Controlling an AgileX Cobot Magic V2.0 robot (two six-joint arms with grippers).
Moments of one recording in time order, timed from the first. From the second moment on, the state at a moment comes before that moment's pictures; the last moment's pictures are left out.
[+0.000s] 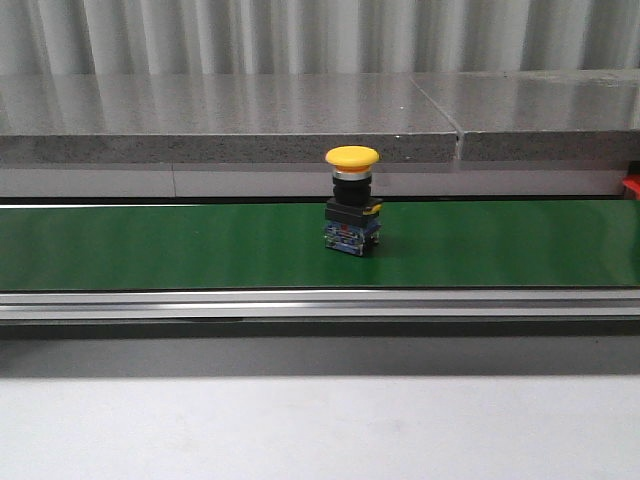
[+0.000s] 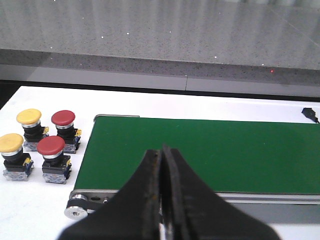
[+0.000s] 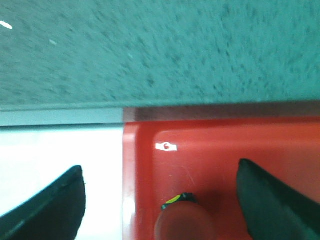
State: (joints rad) left arm -0.03 0.20 -0.45 -0.04 0.59 -0.01; right arm -0.39 2.14 -1.91 0.40 0.74 -0.47
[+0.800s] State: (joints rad) left arm -0.03 0.20 -0.45 -0.04 0.59 -0.01; right arm -0.22 1.61 -1.52 0.41 0.89 -0.59
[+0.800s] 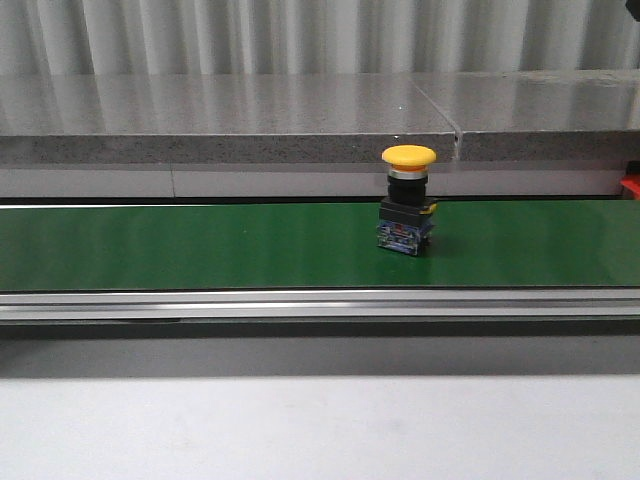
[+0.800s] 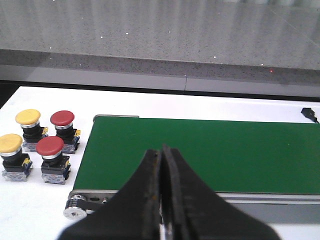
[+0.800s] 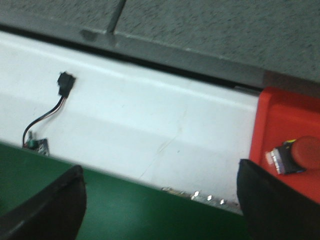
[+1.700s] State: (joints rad) left arm -0.03 0.20 -0.45 -0.04 0.59 -0.01; right arm 0.15 1.45 -1.08 0.42 0.78 -0.73
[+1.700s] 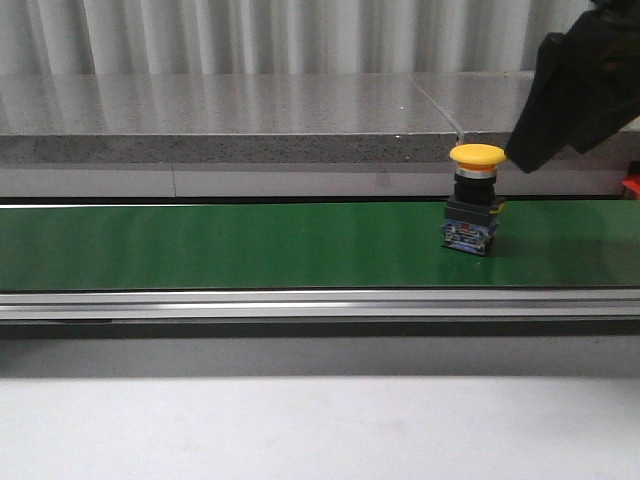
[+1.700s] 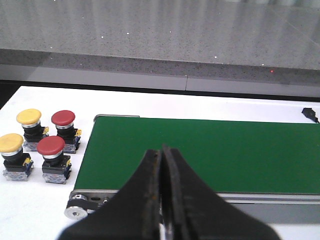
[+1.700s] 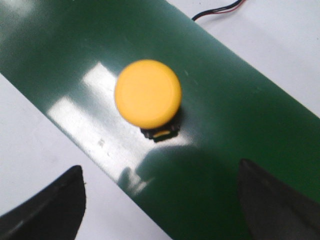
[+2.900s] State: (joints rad) left arm -0.03 0.20 -0.45 -0.04 0.59 -0.01; right arm -0.07 1.37 -1.08 0.43 0.66 -0.50
